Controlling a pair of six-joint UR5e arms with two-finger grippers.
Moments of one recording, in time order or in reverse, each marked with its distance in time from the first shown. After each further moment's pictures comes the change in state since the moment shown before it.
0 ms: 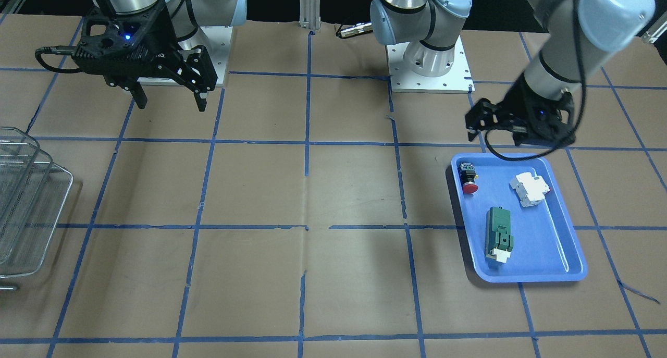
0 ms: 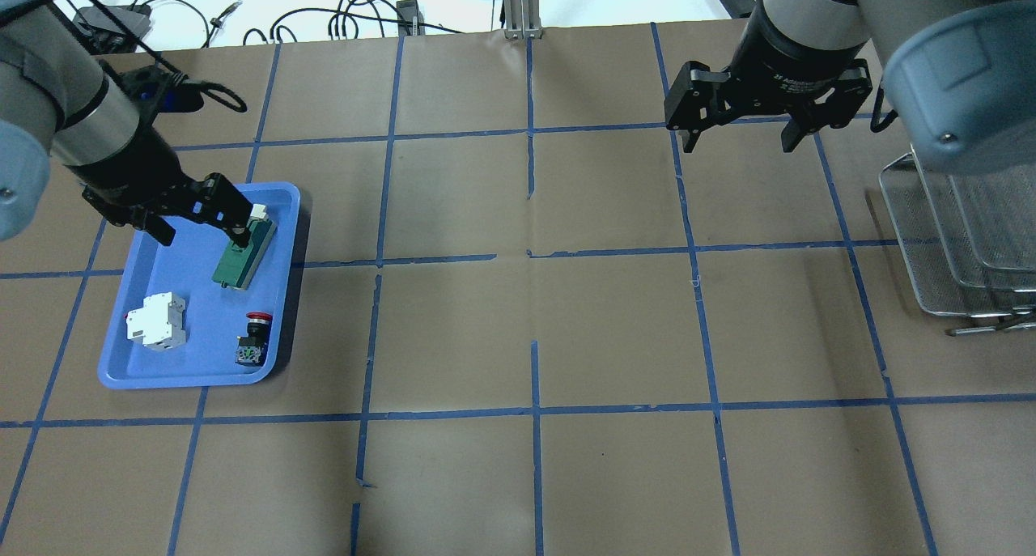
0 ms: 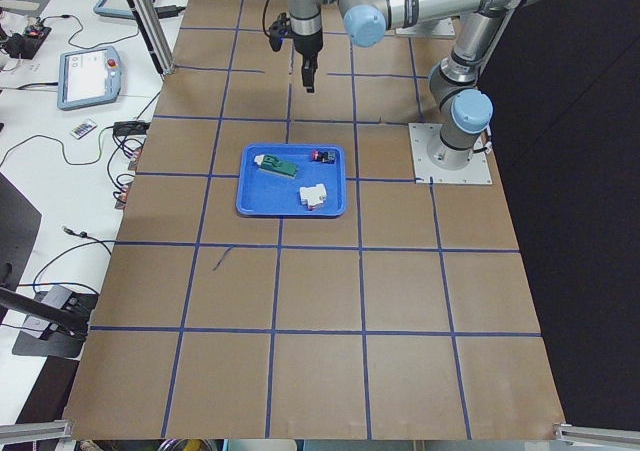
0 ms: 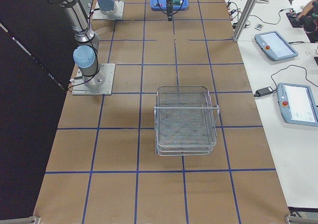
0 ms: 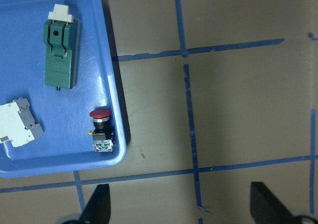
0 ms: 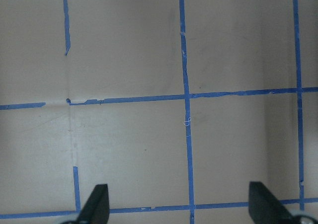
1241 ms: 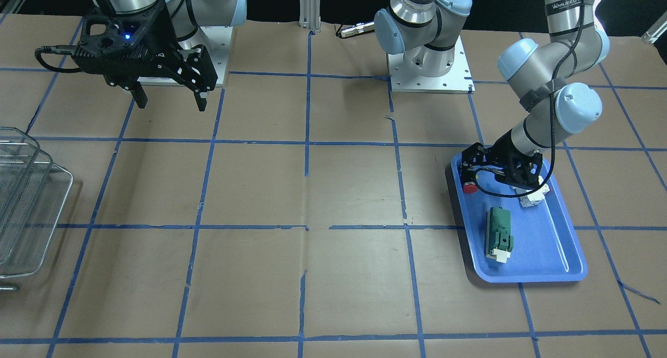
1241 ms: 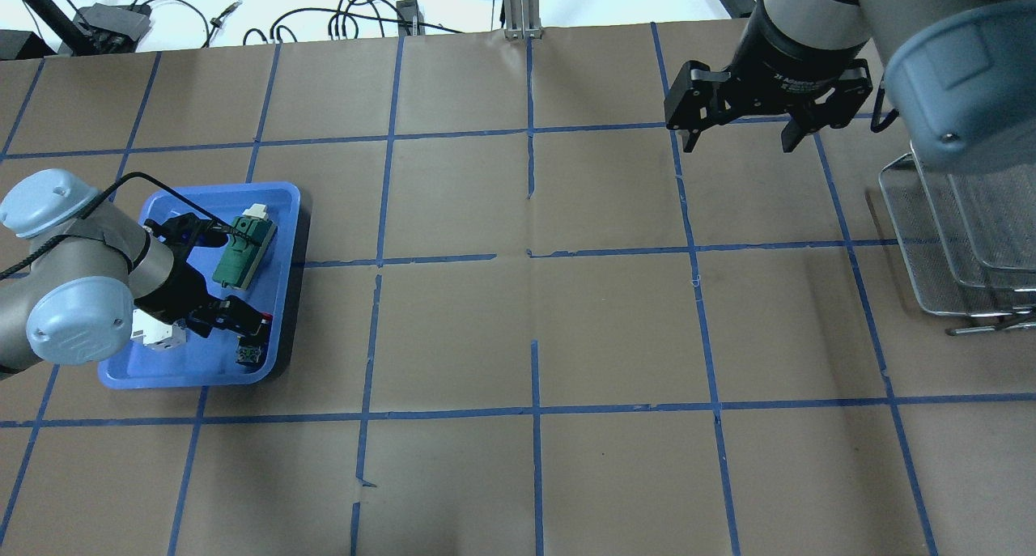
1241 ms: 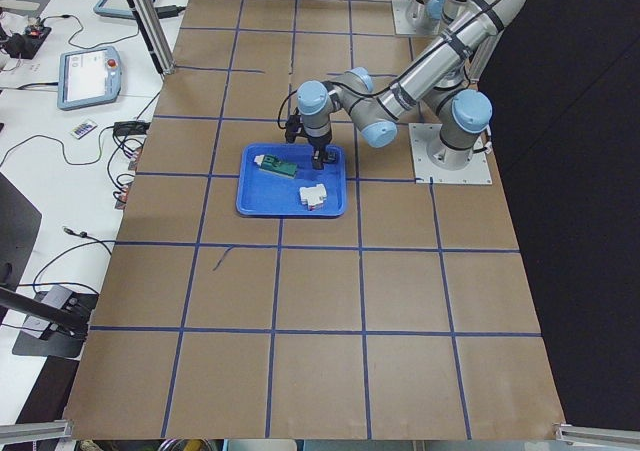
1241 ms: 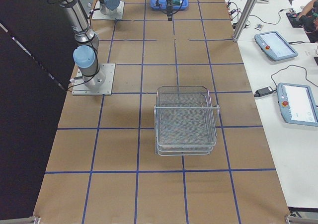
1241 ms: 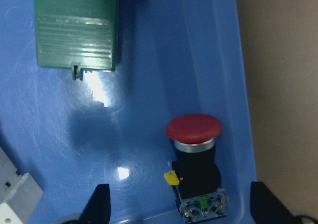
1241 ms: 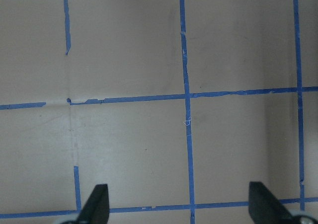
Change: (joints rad) left arm 0.156 -0.171 -0.326 0.397 -0.052 0.267; right arm 0.000 -0.001 0.000 0.002 0.001 0.002
